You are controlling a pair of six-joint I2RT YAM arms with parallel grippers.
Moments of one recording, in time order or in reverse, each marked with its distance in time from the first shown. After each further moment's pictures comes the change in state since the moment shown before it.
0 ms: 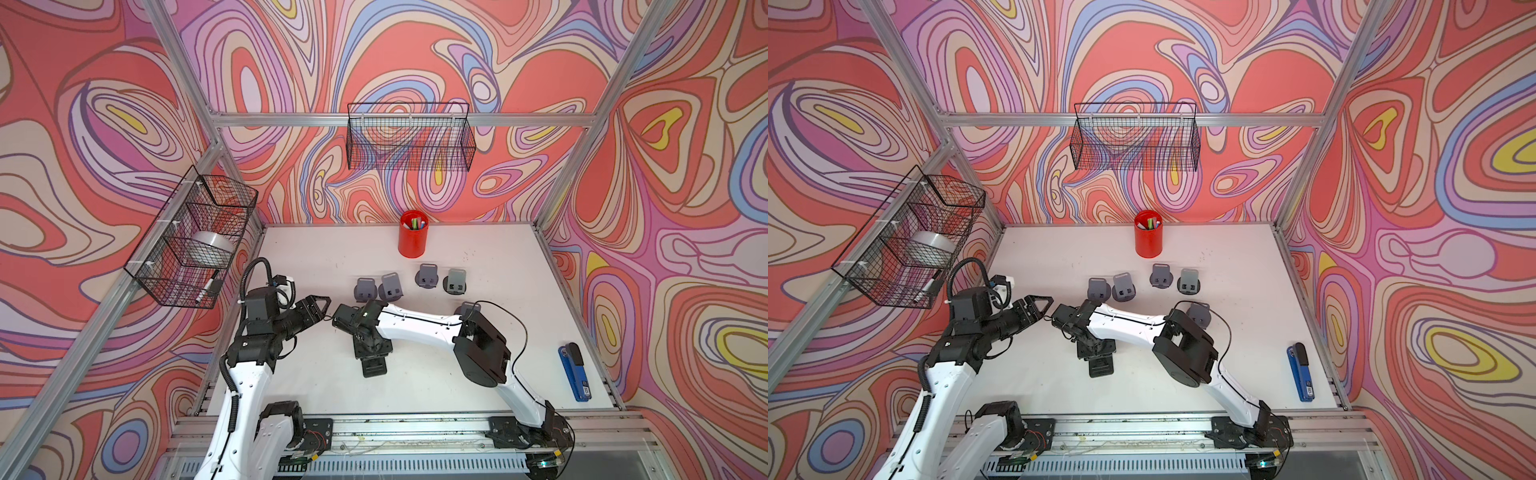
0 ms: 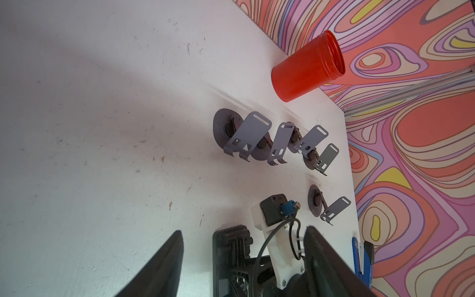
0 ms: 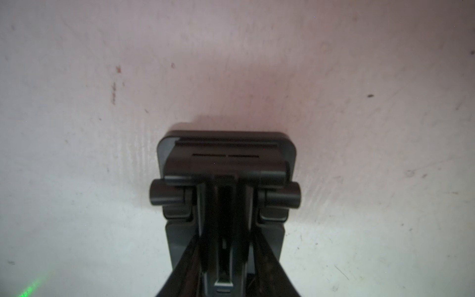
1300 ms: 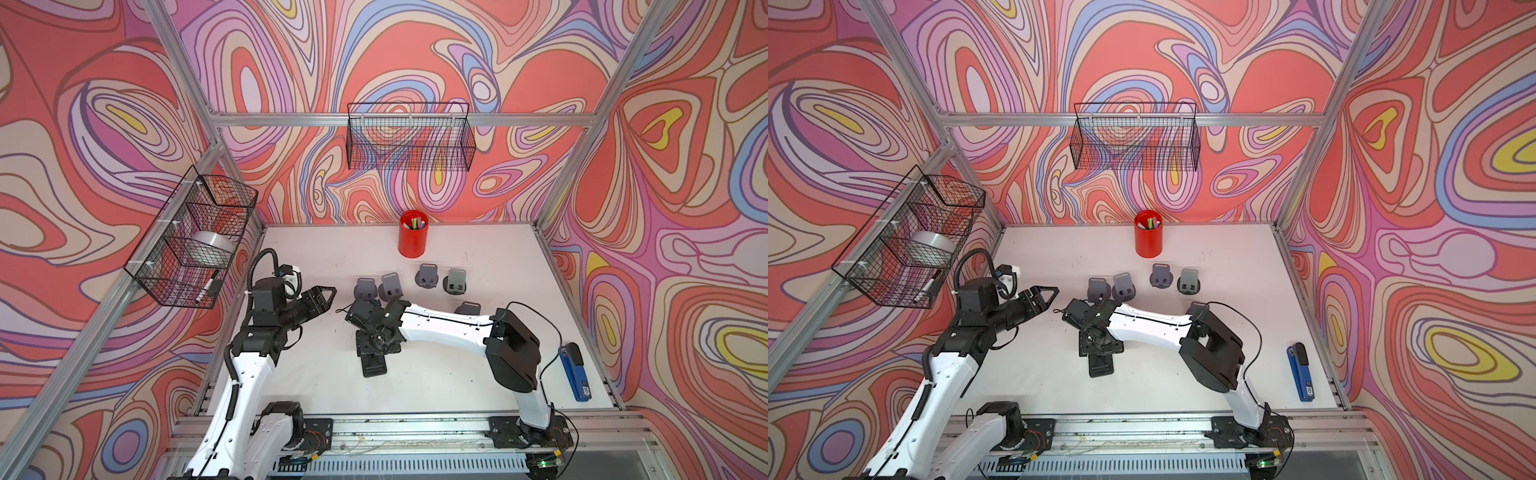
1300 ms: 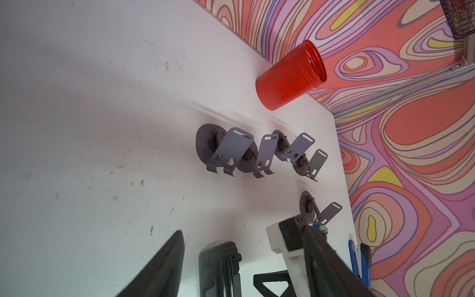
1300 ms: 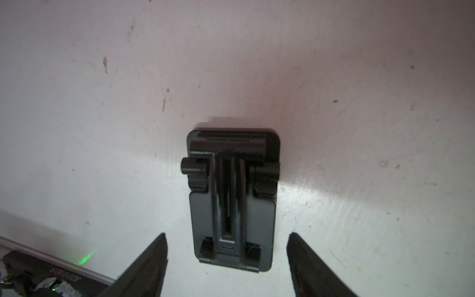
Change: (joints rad) left arm -0.068 0.044 0.047 0.071 -0.046 -0.034; right arm -0.004 -0.203 -0.236 0.207 -0.010 0.030
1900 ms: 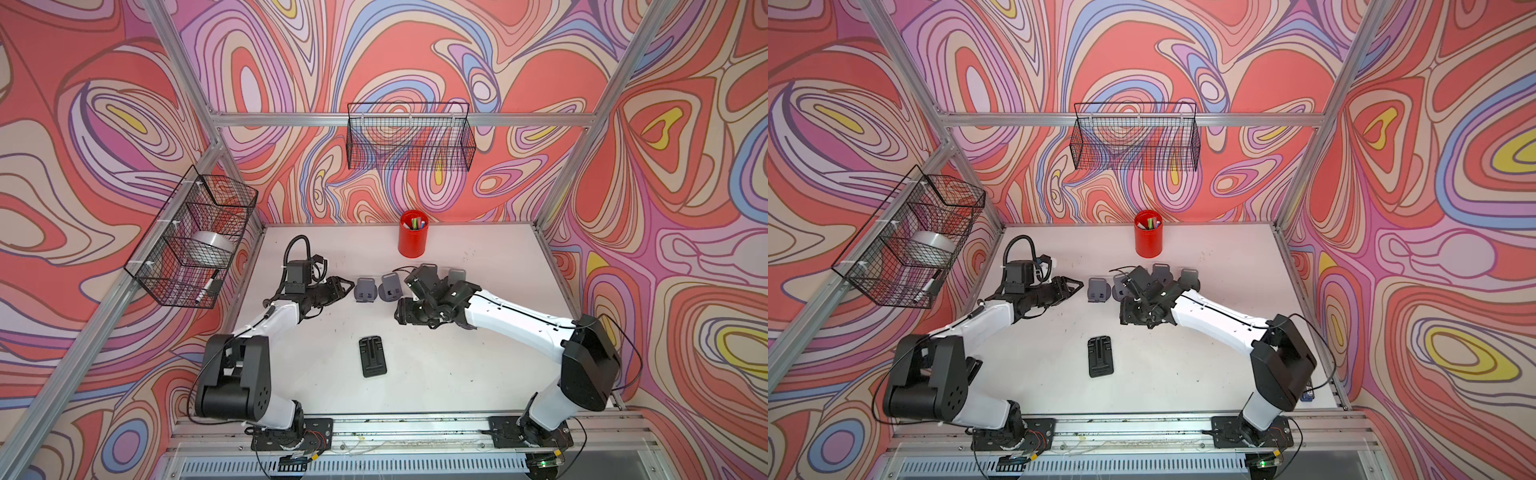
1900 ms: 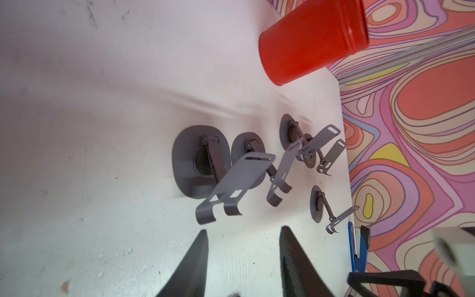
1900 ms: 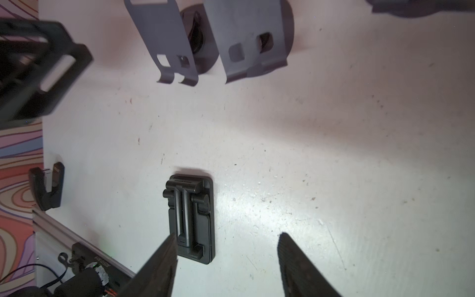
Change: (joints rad) left arm -0.079 0.541 0.041 0.400 0.148 0.014; right arm -0.240 -0.409 -0.382 0.243 -0.061 -0.167
